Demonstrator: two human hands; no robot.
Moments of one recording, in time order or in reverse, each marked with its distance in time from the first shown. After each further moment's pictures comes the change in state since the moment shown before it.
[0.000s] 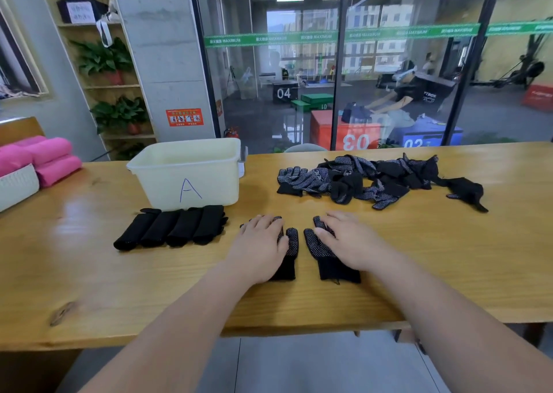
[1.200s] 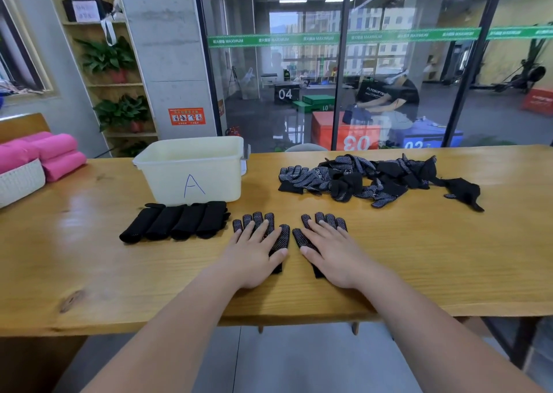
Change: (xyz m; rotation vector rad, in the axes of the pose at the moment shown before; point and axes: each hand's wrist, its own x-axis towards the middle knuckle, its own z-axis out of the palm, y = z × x) left_hand -0.019 -0.021 0.012 0.062 -0.210 -0.012; right_hand -0.022 -0.026 0.031 -0.017 -0.081 -0.112
